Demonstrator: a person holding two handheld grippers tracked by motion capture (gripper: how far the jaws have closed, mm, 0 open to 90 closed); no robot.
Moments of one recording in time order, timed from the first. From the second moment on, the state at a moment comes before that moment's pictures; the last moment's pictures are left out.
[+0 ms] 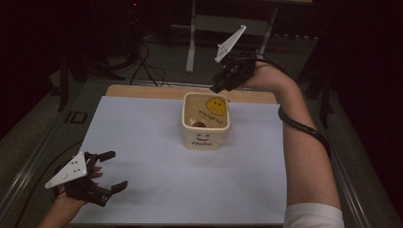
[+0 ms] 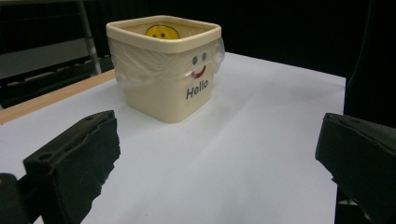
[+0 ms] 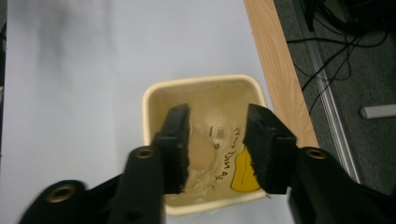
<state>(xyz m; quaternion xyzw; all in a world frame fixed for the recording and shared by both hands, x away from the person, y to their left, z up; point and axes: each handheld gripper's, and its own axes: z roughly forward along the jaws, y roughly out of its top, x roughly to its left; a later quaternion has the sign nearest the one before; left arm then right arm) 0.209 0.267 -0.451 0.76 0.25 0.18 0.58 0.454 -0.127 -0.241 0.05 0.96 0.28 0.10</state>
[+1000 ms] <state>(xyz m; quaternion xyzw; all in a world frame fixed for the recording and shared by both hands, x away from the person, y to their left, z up) 0.208 0.266 -0.451 0.76 0.24 0.18 0.58 0.403 -0.174 -0.265 0.14 0.93 0.33 0.09</state>
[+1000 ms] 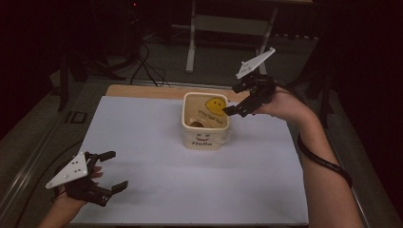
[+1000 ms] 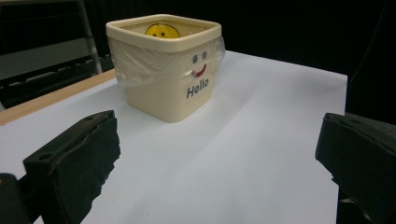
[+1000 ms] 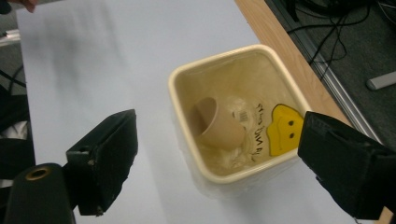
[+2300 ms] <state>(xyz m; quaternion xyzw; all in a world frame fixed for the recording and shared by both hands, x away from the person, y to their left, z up) 0.208 0.265 -0.452 0.76 0.24 0.18 0.57 0.340 -0.252 -0.407 0.22 0.87 0.43 0.08</state>
